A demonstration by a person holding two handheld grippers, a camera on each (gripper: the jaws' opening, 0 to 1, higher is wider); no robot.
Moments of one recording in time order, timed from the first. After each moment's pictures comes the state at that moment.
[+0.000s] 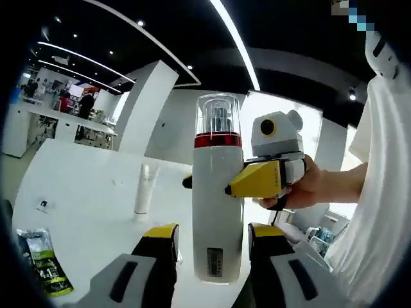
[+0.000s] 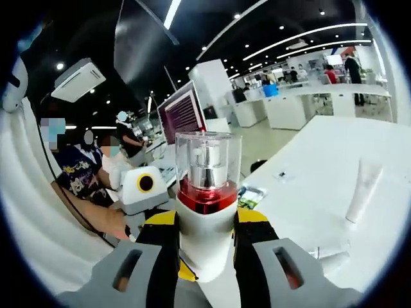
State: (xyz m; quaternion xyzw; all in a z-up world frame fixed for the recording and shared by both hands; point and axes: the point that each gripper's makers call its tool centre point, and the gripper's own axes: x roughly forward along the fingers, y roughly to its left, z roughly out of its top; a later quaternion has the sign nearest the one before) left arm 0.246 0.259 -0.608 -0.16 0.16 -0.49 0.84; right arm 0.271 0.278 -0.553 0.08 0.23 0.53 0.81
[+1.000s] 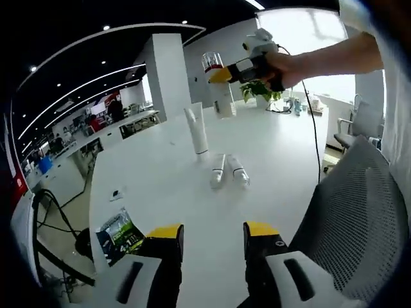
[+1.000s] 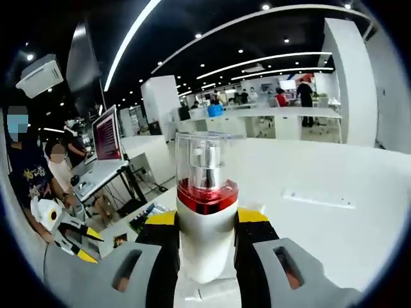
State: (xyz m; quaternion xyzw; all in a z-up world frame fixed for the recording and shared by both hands) left arm 0.227 0.331 -0.693 0.14 0.25 -0.33 0.90; right arm 0.419 0.140 -0.573 0.03 0.19 0.36 0.91
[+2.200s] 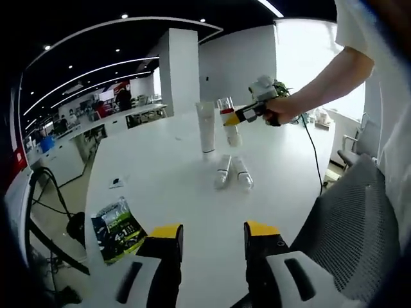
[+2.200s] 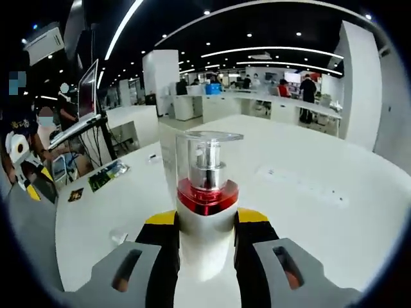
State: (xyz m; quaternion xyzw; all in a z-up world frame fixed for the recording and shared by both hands) left arm 0.231 0.339 -0.698 0.07 0.28 -0.31 0.91; right arm 0.481 0.087 -0.680 -0.05 0.21 0.36 0.91
